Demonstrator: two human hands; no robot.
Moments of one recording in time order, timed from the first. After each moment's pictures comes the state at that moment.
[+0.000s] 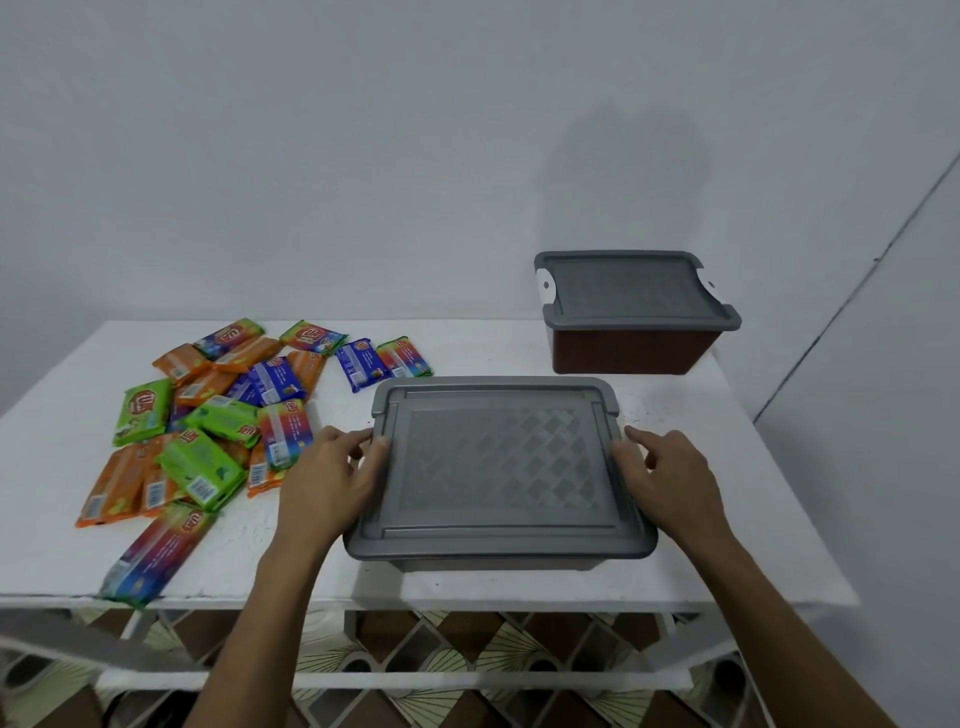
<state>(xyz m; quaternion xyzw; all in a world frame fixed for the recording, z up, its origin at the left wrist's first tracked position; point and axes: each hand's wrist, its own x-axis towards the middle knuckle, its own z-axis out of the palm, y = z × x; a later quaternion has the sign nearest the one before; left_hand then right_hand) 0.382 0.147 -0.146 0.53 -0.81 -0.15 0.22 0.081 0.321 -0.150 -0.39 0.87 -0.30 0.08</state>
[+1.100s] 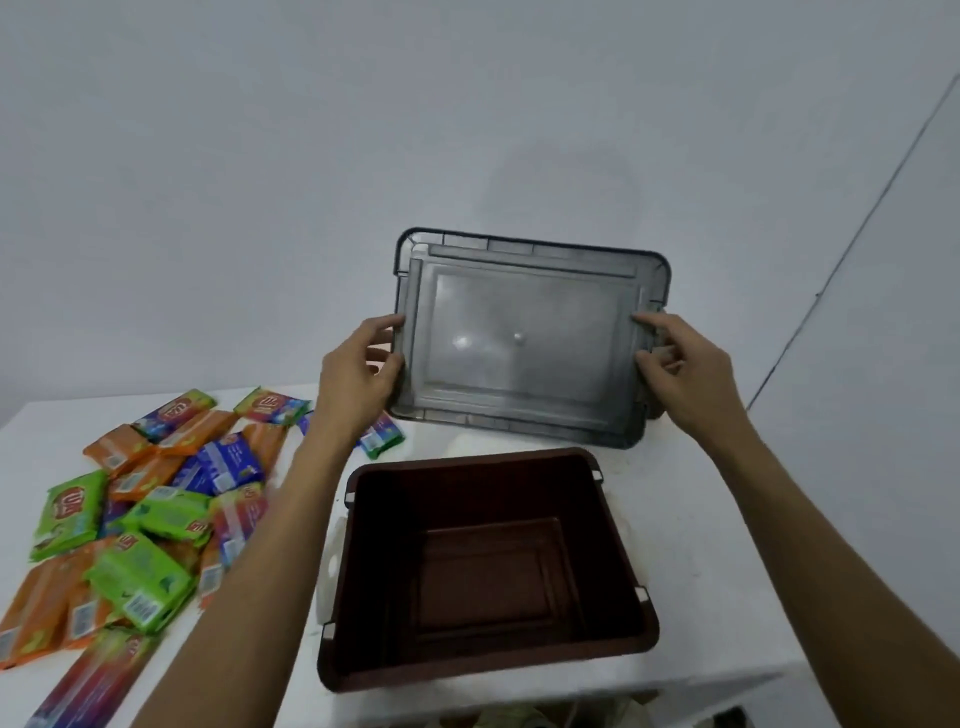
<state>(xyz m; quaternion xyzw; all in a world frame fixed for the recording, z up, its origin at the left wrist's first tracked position) 0.273 0.034 -0.059 0.34 -0.79 -0.31 0.40 -0.009 0.245 -0.053 -0.49 0.73 -0.47 -0.08</state>
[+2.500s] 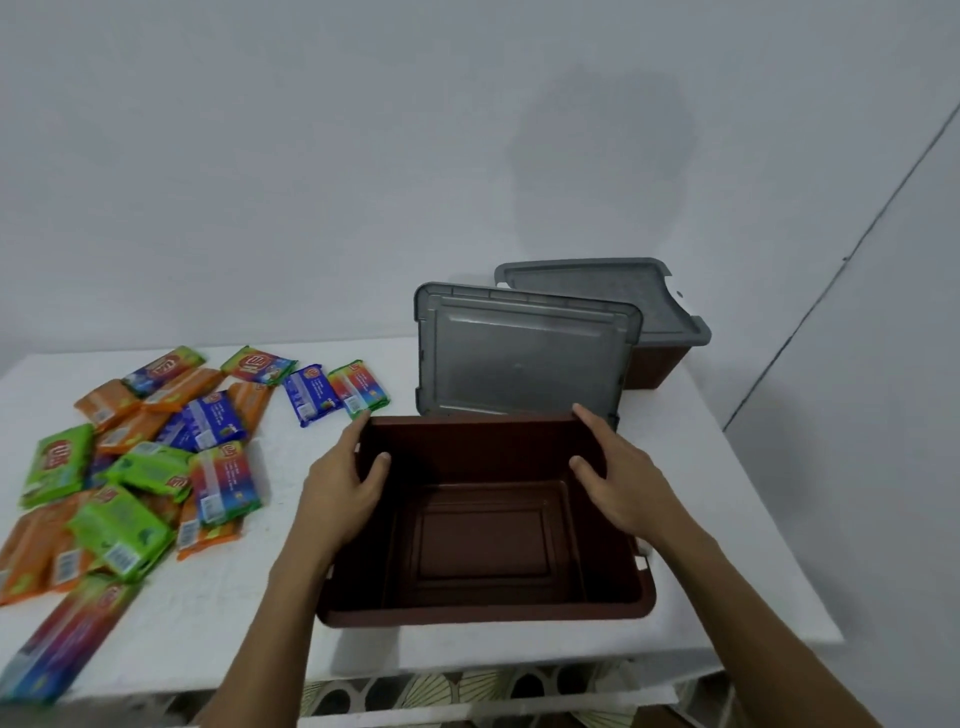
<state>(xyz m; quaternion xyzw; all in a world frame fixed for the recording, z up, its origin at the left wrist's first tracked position) 0.307 0.114 -0.160 0.49 -0.79 -0.28 0.22 0.033 0.281 -0.158 -0.50 0.80 -0.28 0.18</state>
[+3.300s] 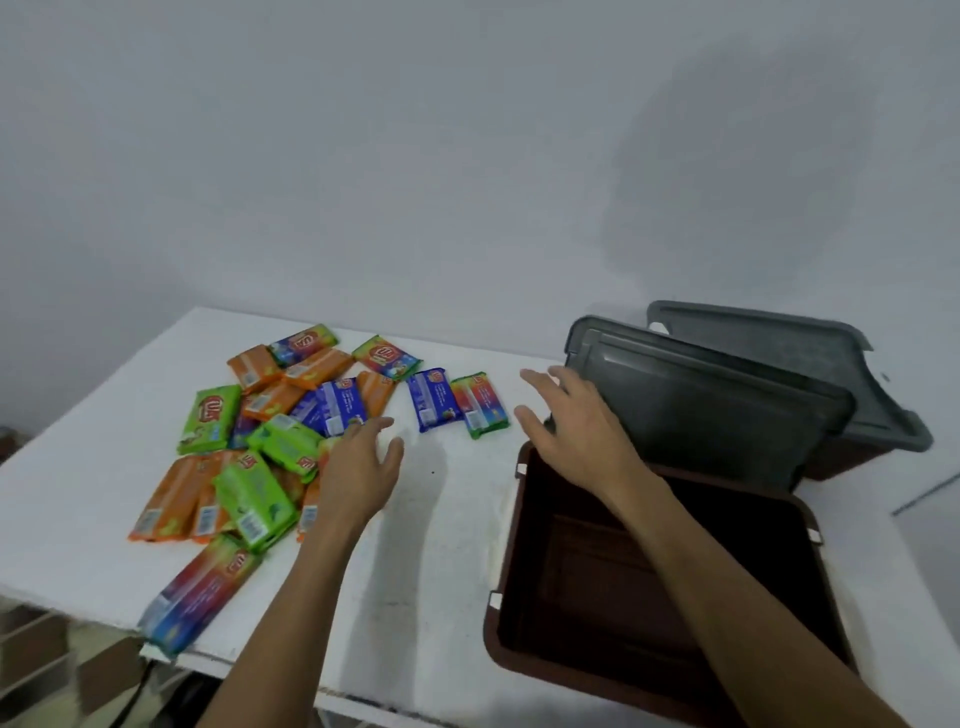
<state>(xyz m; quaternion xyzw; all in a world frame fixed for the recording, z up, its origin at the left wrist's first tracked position) 0.384 0.019 -0.181 0.62 -0.72 -0.21 0.24 0.136 0.095 -0.113 -0.66 0.71 -0.22 0.07</state>
